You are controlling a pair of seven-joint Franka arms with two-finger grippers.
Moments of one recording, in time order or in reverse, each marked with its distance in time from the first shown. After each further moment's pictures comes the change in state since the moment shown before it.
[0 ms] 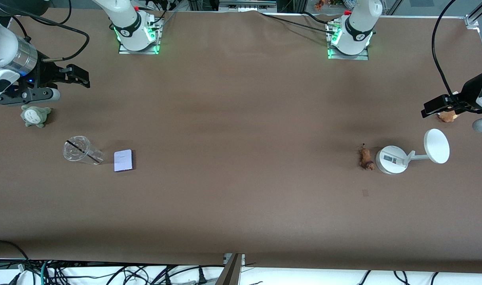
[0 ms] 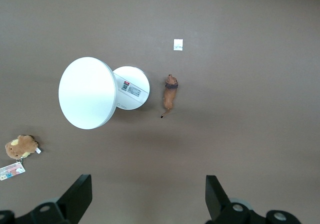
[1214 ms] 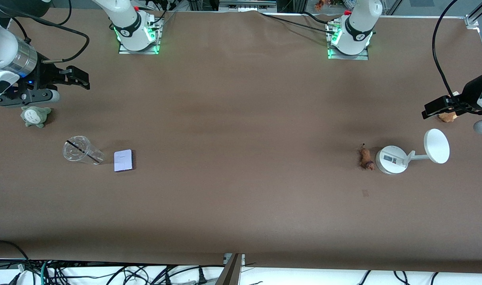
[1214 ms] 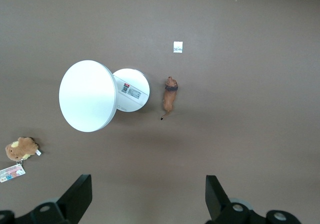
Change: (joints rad) left arm 0.000 0.009 0.001 0.012 0.000 0.000 0.001; right arm 0.003 0.005 -0.003 0.013 0.000 0.011 0.000
